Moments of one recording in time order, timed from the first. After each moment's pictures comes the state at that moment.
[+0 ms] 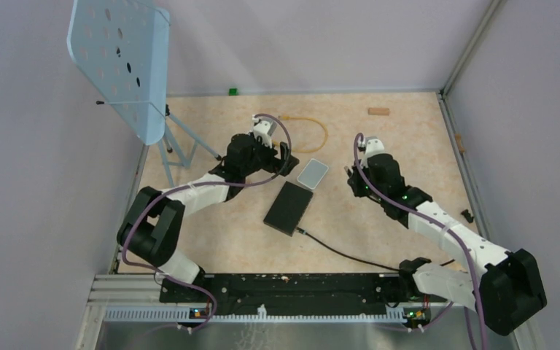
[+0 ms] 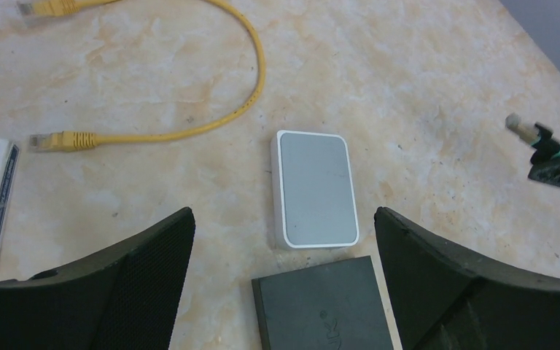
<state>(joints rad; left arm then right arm) -0.50 1.55 0.79 0.48 0.28 -0.26 0.51 1.06 0.68 -0.20 0.13 0.22</state>
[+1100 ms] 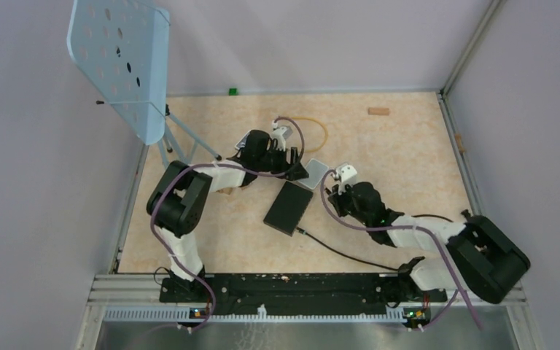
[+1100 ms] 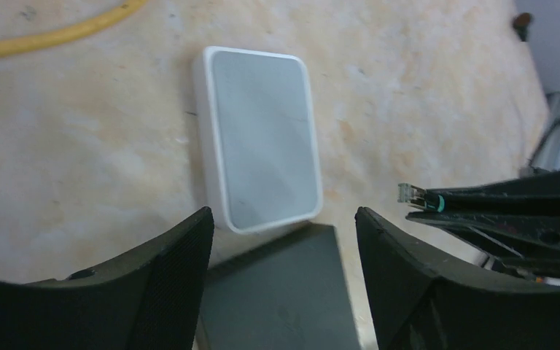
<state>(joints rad) -0.50 1.90 1.06 0.25 0.55 -0.36 0.69 1.33 0.38 0.44 0.12 0.09</state>
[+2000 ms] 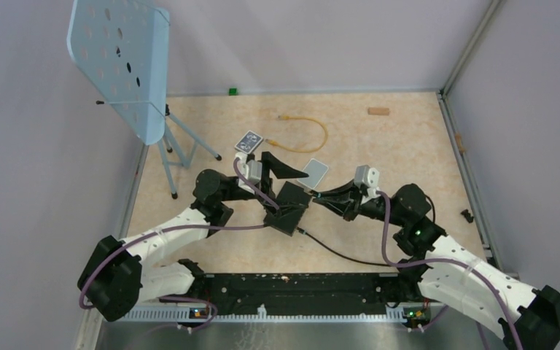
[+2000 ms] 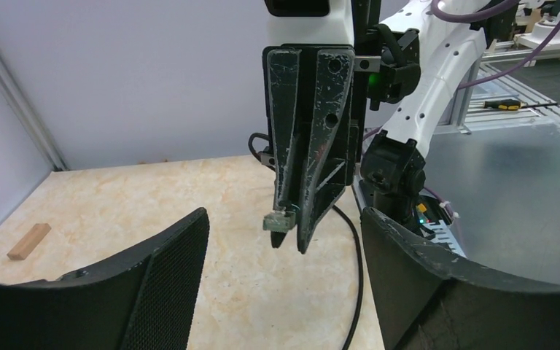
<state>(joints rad) -0.67 1.15 0.58 1.02 0.94 -0.26 0.70 0.71 0.45 0.43 -0.56 0.03</state>
